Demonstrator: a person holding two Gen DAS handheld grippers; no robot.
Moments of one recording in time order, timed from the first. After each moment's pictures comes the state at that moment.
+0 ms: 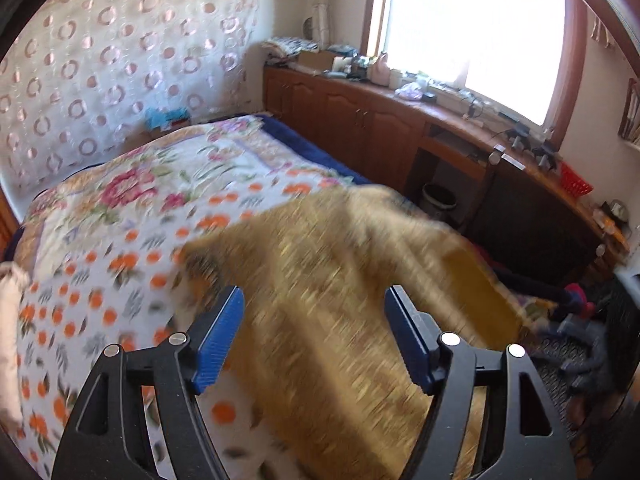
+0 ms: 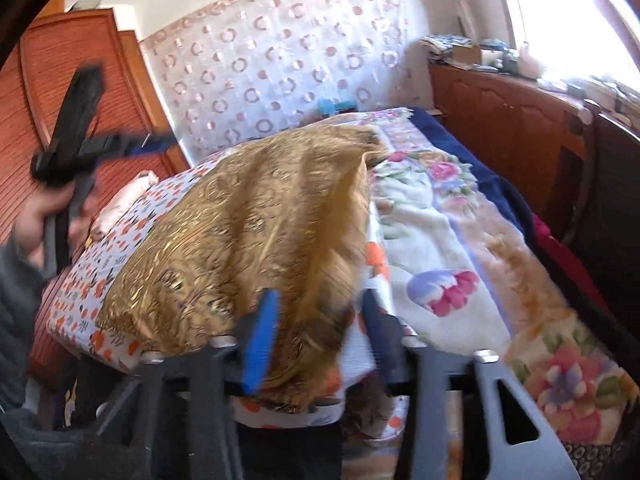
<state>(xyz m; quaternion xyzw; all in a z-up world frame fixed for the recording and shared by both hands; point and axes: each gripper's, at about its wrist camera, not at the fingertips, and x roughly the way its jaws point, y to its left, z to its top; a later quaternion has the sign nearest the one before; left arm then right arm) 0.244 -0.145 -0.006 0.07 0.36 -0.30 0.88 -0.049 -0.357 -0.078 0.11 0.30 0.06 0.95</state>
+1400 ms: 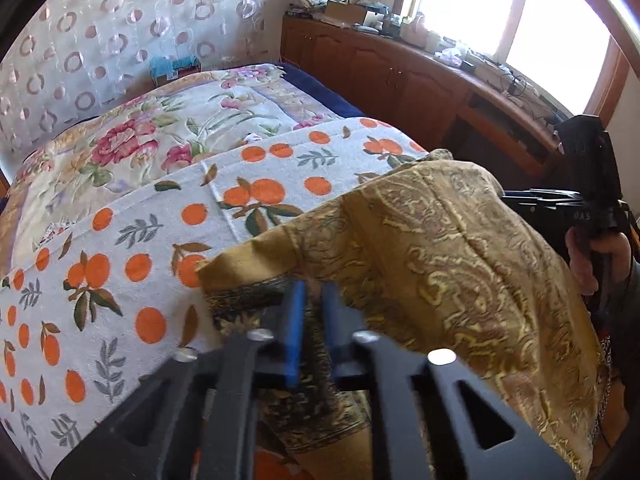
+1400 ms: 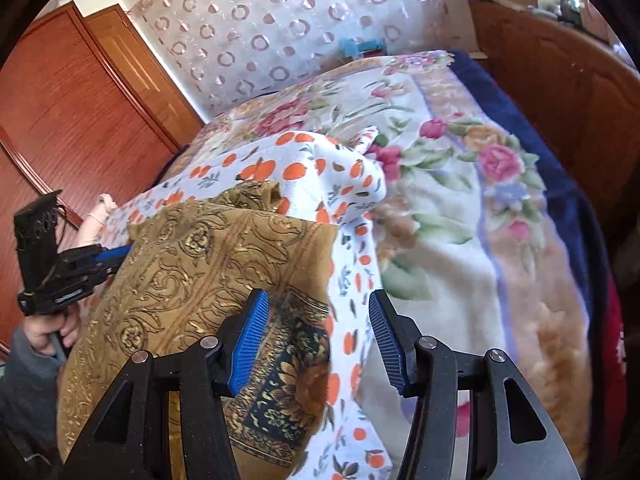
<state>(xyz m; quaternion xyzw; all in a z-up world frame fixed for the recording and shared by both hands) 0.381 -0.149 -0.090 0.06 0.44 -0.29 0.85 0.268 -0.441 -0.064 0.13 0.41 0.16 0.89</state>
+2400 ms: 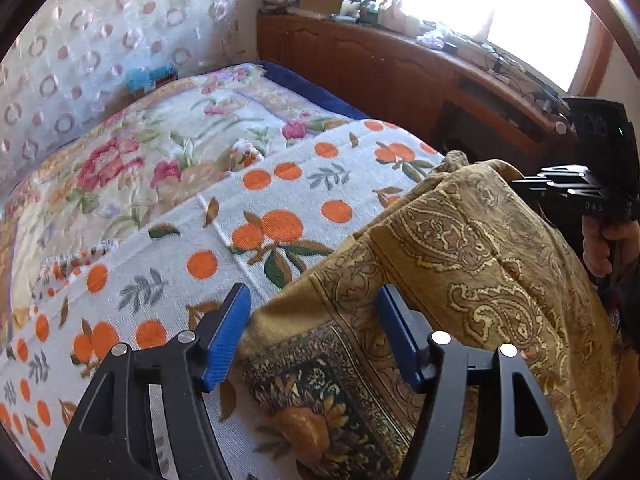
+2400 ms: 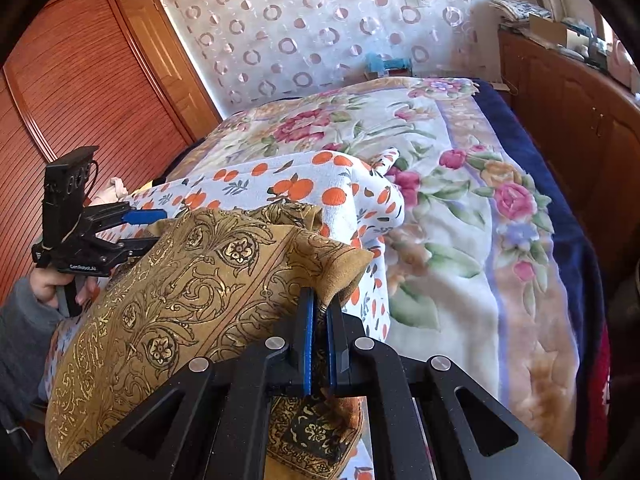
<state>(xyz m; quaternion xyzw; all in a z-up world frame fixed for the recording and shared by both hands) 0.420 -0.156 -0.092 0.12 0.43 -0.33 0.83 0.274 -0.424 -0.067 0.08 0.39 0.18 0.90</state>
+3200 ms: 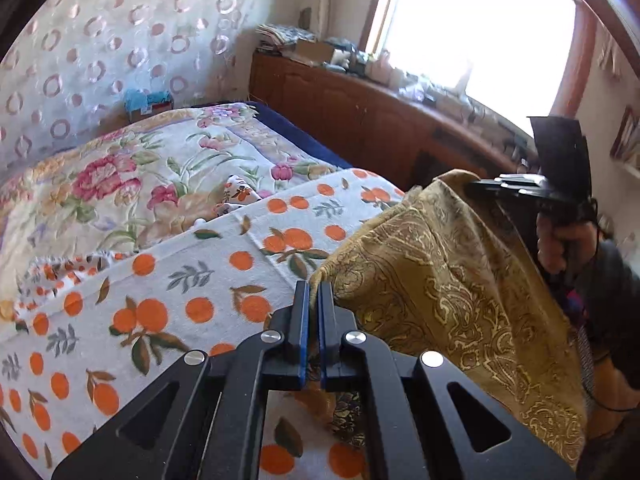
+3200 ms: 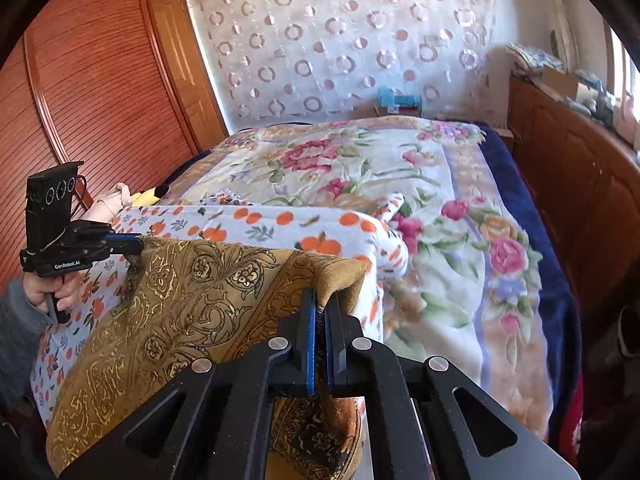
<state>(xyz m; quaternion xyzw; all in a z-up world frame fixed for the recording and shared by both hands) 0.399 -0.086 -0.063 0.02 0.38 -0.36 0.85 0.279 -0.403 -0.034 0.01 0.34 0.18 0.92</state>
